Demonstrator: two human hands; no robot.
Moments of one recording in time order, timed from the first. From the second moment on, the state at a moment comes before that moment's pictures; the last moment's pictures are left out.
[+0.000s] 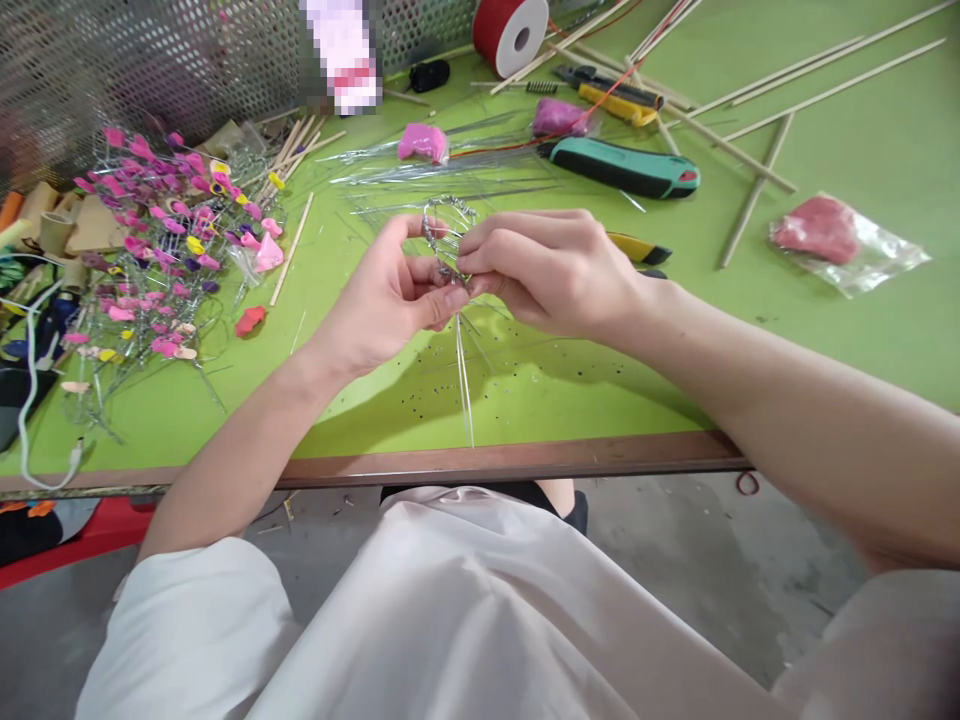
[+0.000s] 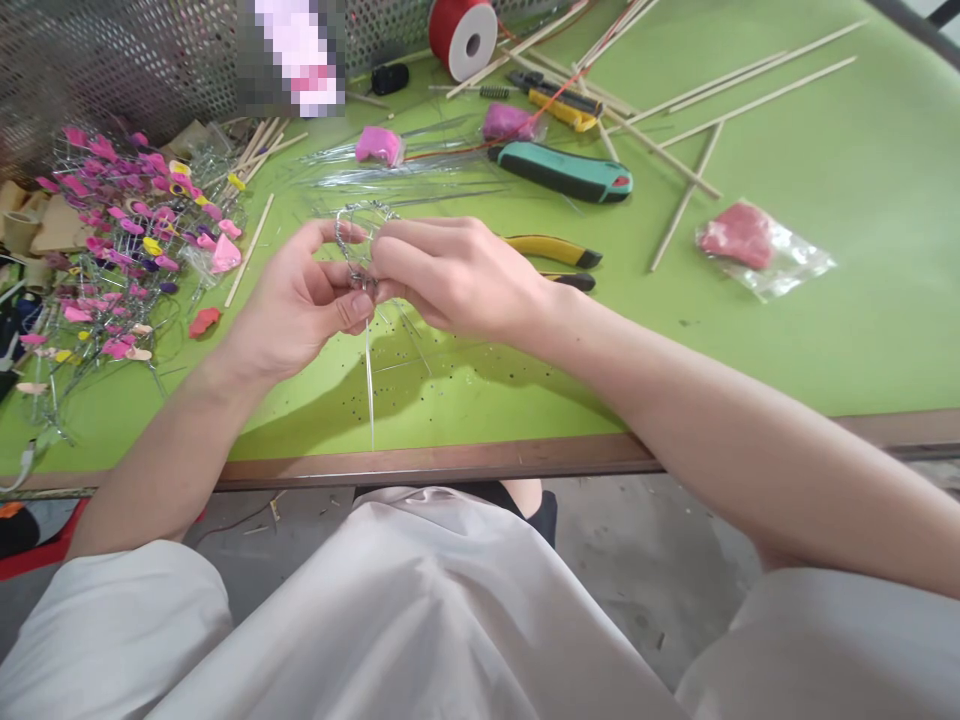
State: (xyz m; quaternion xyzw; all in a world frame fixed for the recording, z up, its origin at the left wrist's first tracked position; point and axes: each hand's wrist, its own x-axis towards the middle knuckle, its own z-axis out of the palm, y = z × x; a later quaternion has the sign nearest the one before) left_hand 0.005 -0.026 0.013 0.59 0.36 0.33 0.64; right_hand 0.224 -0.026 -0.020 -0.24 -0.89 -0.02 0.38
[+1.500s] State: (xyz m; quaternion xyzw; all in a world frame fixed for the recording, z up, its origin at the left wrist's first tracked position) left_hand 0.016 -0.038 0.015 0.56 0.34 0.34 0.68; right_hand 0.224 -0.032 0.004 -0.31 -0.83 0.02 0.47
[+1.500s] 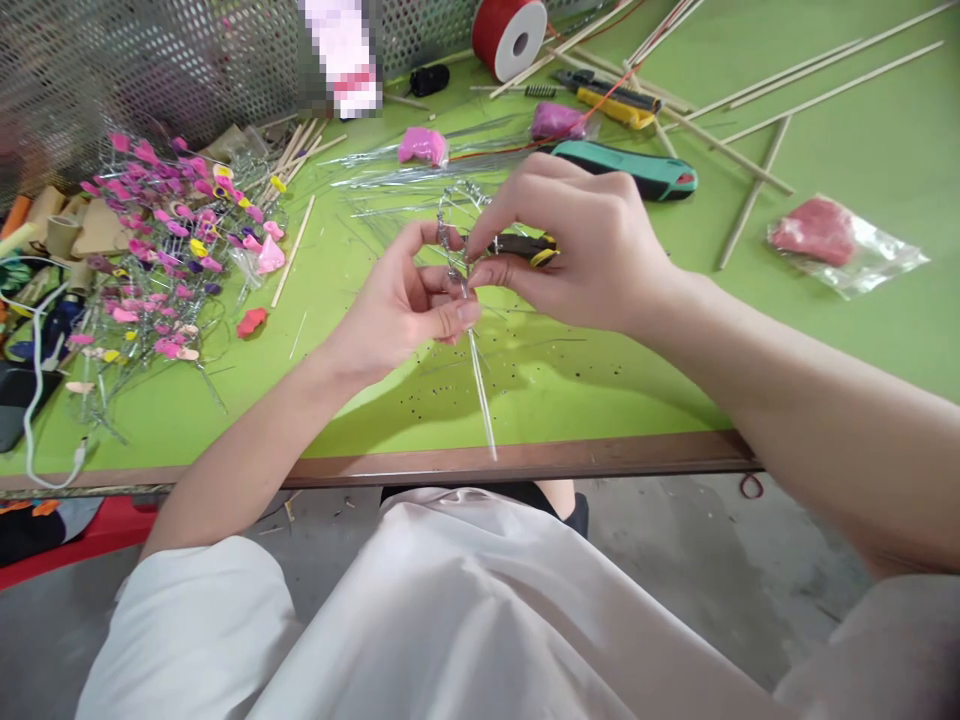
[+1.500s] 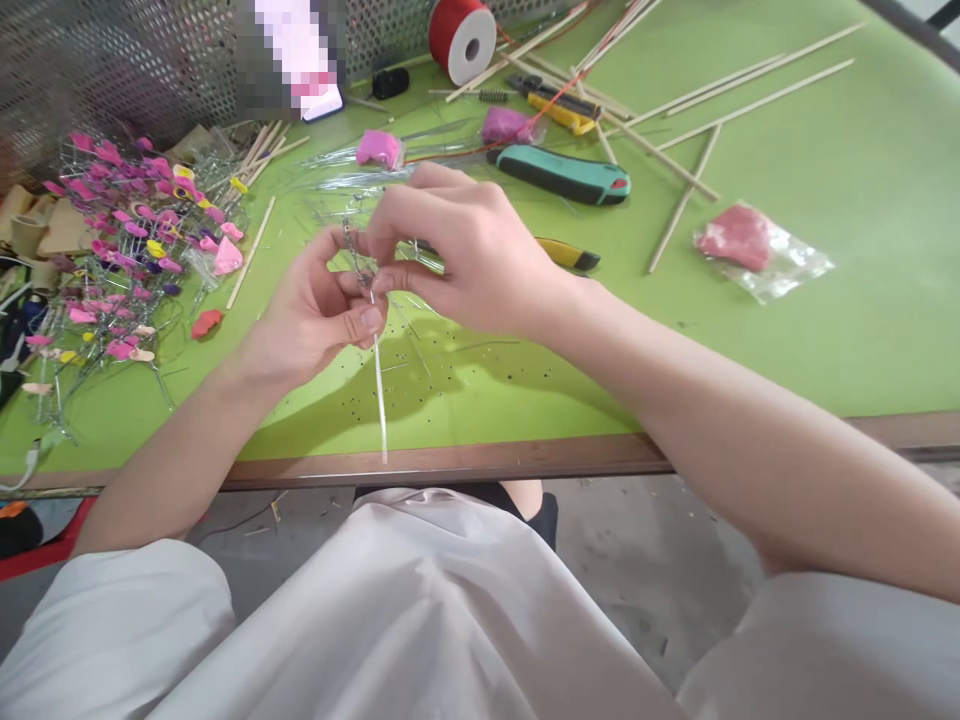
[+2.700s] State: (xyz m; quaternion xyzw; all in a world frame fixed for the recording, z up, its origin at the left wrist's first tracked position) left_hand 0.003 -0.024 0.012 0.52 0.26 0.28 0.76; right_hand 0.228 -0.033 -0.018 -0.26 -0.87 -0.11 0.39
